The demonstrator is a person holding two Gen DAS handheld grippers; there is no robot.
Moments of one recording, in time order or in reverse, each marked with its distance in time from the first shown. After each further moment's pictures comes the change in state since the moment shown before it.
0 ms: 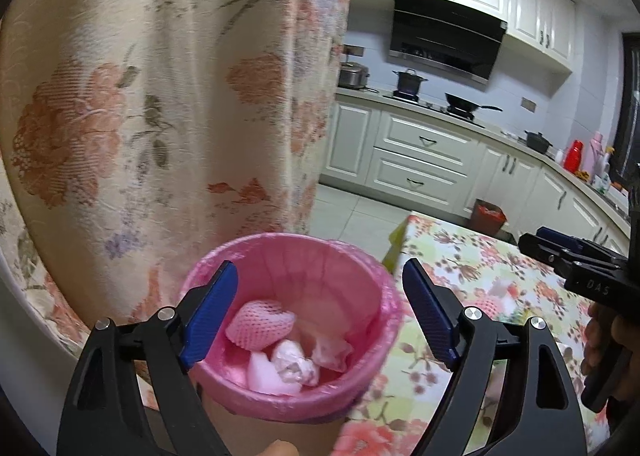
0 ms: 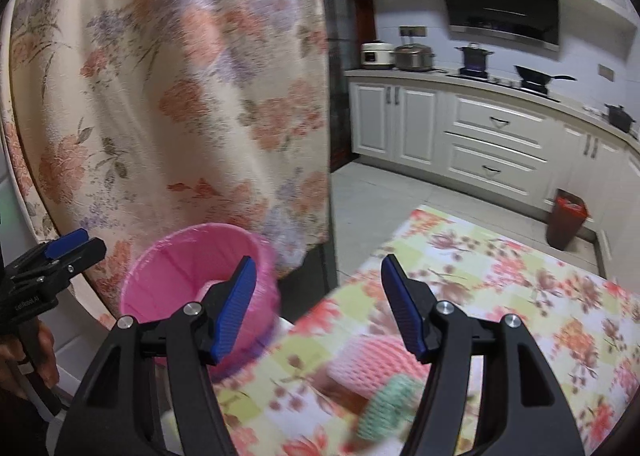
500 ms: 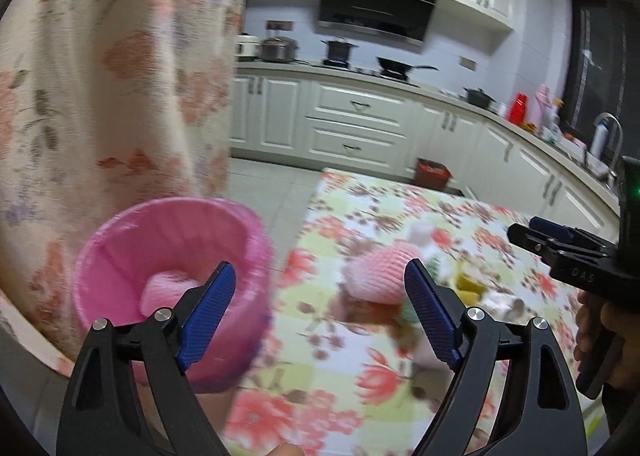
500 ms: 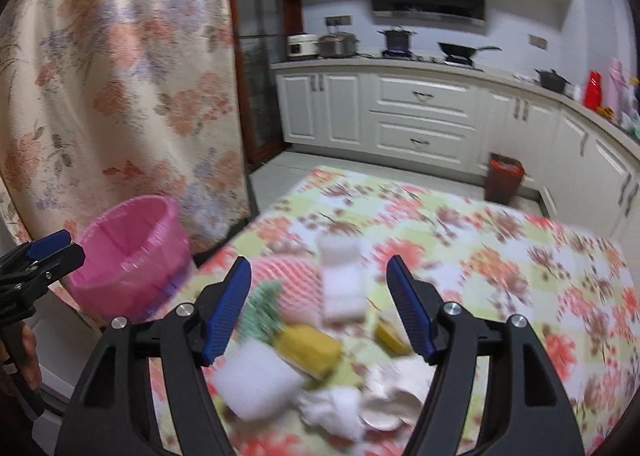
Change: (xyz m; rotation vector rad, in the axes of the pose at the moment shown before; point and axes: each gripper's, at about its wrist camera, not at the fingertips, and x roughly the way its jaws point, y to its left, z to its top) left arm 0.010 -0.103 -0.046 0.130 0.091 -0.189; right arm -0.065 -0.092 -0.082 0.127 0.033 -0.196
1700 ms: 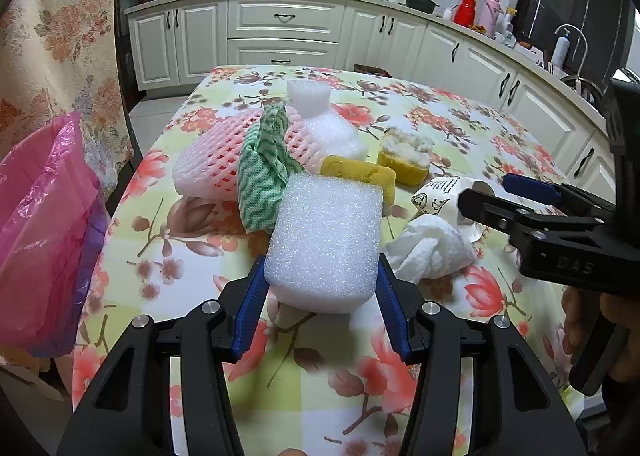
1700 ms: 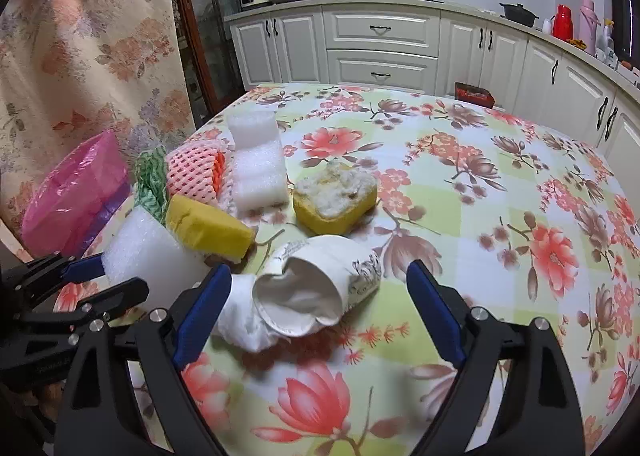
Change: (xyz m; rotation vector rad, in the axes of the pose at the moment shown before) left arm 0.097 -0.100 -0.074 0.135 0.294 -0.173; right arm 0.037 -0.052 -0.076 0.082 0.192 -0.080
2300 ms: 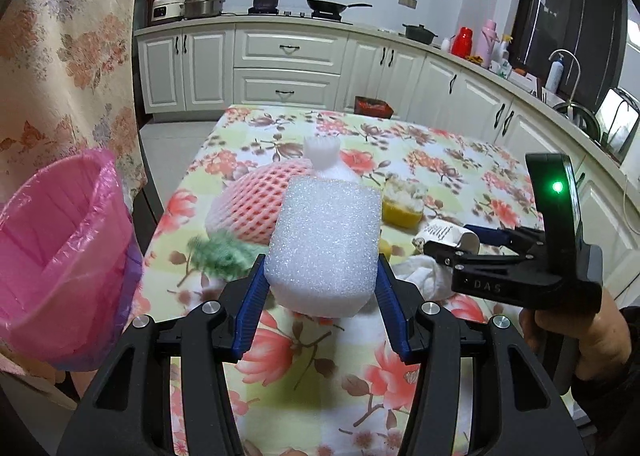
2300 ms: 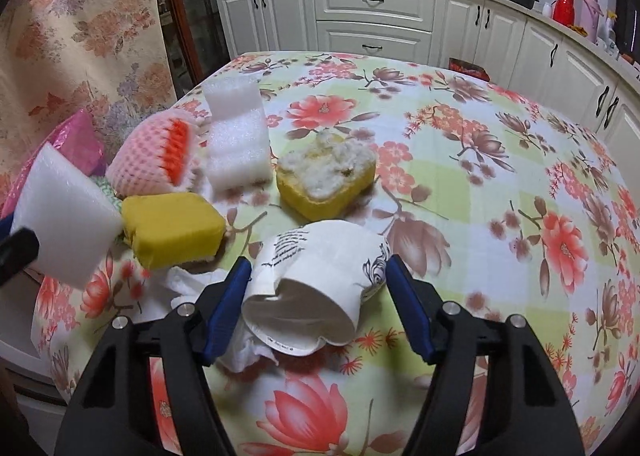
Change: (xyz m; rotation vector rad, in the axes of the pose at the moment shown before) left arm -0.049 0.011 0.018 -0.011 -0.110 -0.001; right arm 0.025 -0.004 -0.002 0.002 0.082 -0.039
